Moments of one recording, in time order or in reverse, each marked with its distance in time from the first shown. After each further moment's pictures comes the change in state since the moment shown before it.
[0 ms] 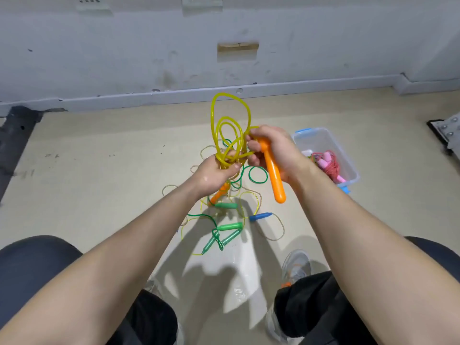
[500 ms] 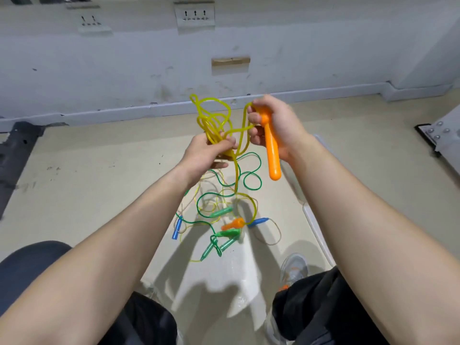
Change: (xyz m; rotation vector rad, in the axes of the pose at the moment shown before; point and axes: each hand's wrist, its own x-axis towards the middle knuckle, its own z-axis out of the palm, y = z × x) left_hand -0.005 0.078 -0.015 -0.322 0.140 -0.029; right_hand -0.015 -0.068 0.013 0.023 0.050 -0.035
